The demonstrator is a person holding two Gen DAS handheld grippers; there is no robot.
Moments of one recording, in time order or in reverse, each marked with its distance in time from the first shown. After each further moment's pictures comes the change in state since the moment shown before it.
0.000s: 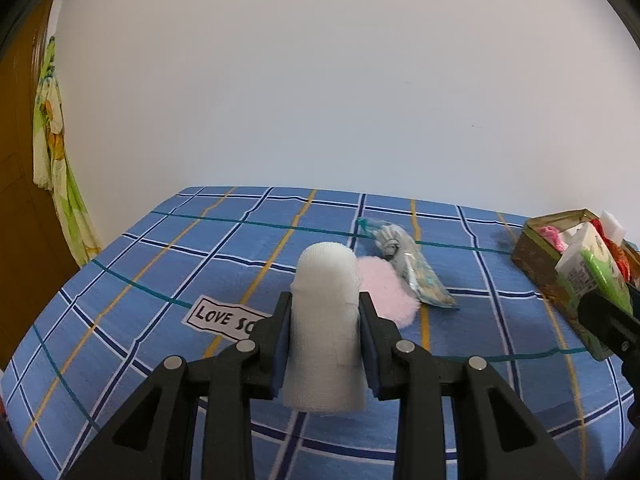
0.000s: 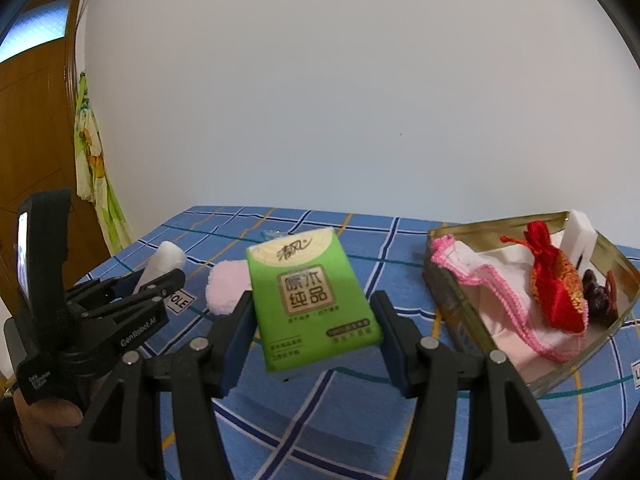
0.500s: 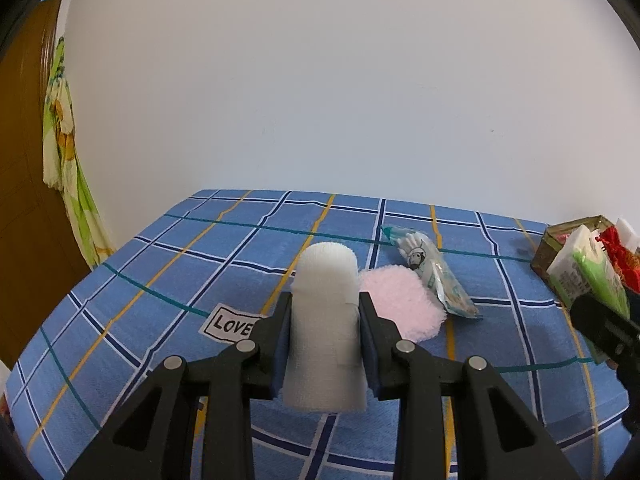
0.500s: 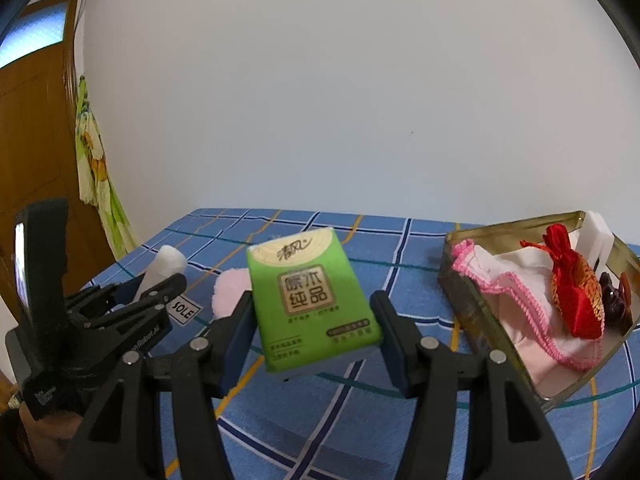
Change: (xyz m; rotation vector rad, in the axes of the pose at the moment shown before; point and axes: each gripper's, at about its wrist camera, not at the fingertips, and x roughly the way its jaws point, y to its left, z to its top) left arm 0.009 0.016 0.004 -0.012 -0.009 0.036; right arm 0.022 0.017 0.008 0.006 0.020 0.022
